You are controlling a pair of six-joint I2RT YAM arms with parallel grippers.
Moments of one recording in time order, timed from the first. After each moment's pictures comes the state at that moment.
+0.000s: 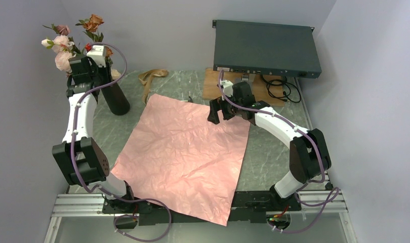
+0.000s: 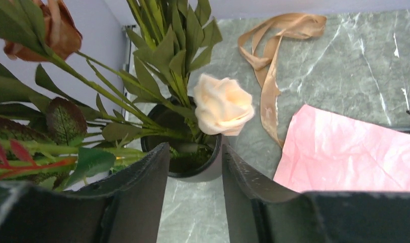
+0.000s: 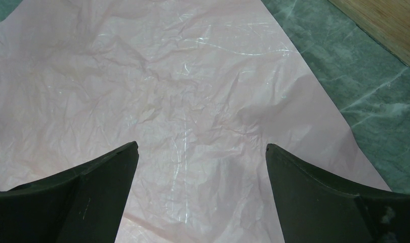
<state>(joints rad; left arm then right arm) 0.27 1.55 1.44 -0.32 0.19 0.19 0.46 1.59 1.13 -0.24 -0.38 0.07</state>
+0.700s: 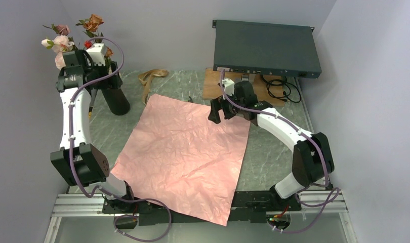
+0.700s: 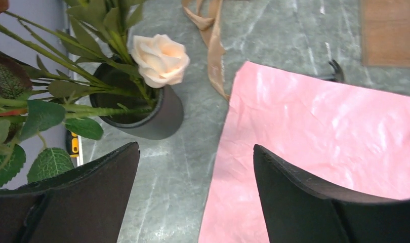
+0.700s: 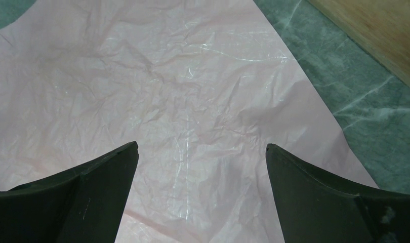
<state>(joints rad) 0.27 1.54 1.63 -0.70 0.31 0.16 0.46 1.56 1.13 -0.25 -0.38 0.05</state>
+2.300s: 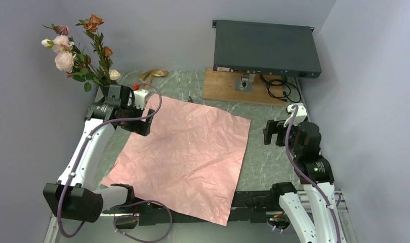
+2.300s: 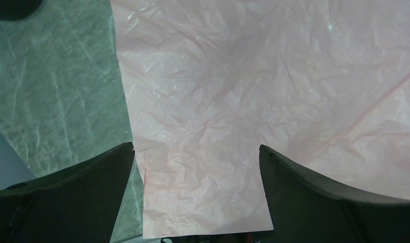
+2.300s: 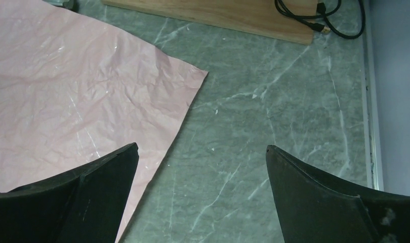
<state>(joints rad) -0.15 1.22 1.26 -1.05 0.13 0.19 0.11 0.56 0.82 -0.67 -0.04 0.02</state>
